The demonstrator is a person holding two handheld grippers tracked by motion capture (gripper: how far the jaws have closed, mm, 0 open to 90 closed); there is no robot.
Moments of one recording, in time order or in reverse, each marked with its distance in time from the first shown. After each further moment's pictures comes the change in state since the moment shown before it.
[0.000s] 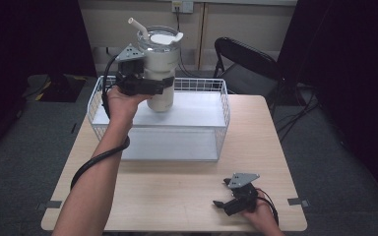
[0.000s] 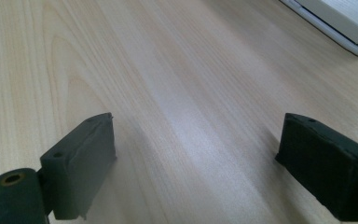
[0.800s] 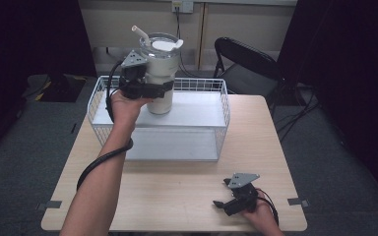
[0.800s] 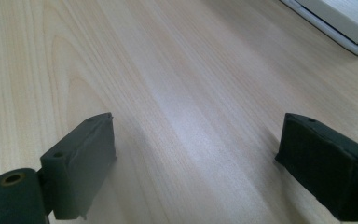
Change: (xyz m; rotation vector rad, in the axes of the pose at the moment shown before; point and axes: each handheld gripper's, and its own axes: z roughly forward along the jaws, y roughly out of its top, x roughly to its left) left arm 0.005 -0.018 0.013 0.023 0.047 -0.003; right arm 0.000 0.000 0.000 0.001 0.000 0.001
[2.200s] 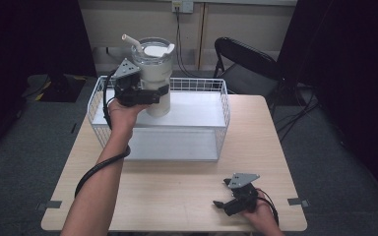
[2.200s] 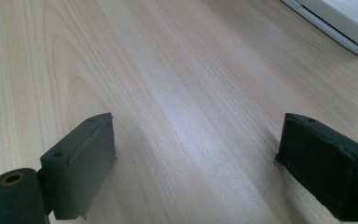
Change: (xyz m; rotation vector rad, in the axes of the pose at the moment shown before) left arm 0.006 -0.023 -0.007 -0.086 -0.004 -0.017; right arm 0.000 0.000 0.000 -0.001 0.000 -0.001
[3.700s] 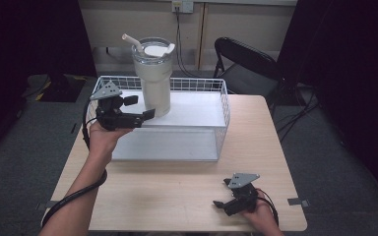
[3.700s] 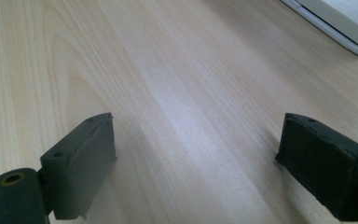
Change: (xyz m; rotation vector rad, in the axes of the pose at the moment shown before) left arm -0.004 -0.038 -0.060 0.094 -0.114 -0.060; right arm 0.000 0.000 0.000 0.000 -0.001 0.000
